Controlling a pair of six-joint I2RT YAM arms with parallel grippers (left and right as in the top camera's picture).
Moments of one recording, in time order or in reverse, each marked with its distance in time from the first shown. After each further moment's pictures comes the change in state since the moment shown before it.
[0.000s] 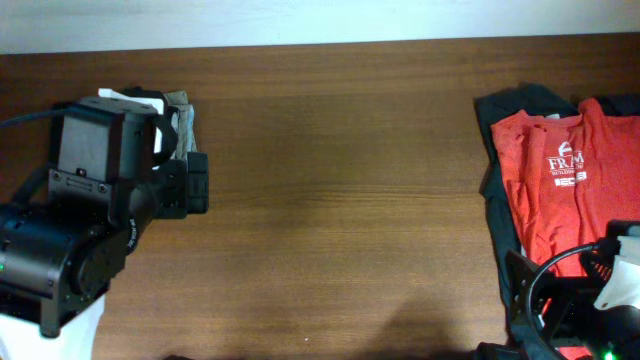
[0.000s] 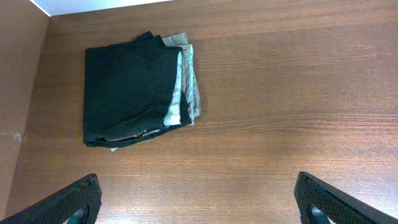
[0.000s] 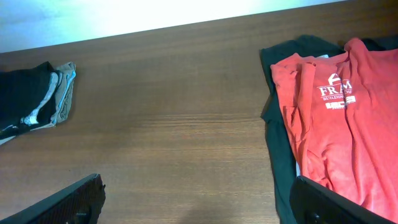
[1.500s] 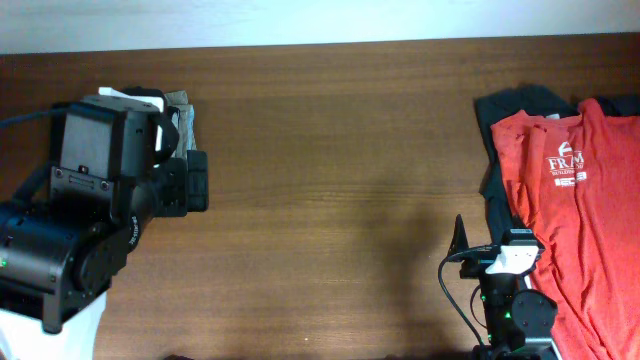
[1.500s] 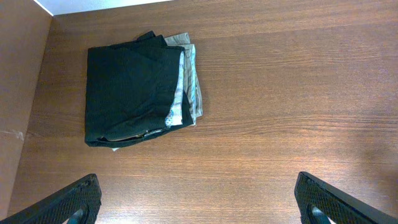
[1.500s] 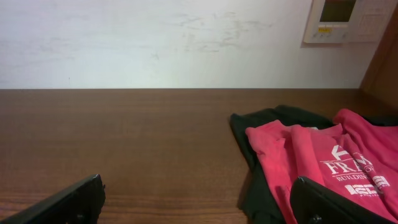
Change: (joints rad) left arm 0.000 0.005 -0.001 0.002 -0.010 -0.003; right arm 0.180 -0.785 -1.717 1.513 0.294 -0.010
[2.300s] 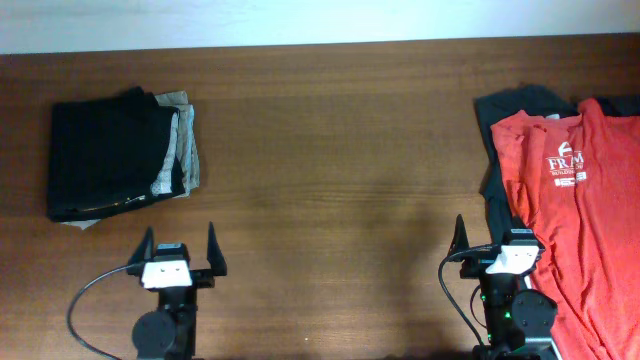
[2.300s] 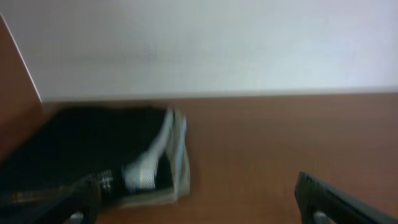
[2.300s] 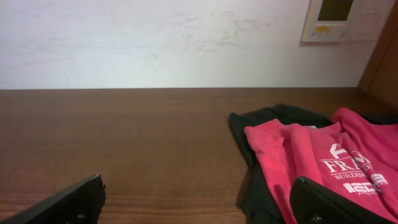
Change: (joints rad) left arm 0.274 -1.330 -2.029 1.543 0.237 0.198; right arm 0.000 0.002 0.001 -0.001 0.007 0.003
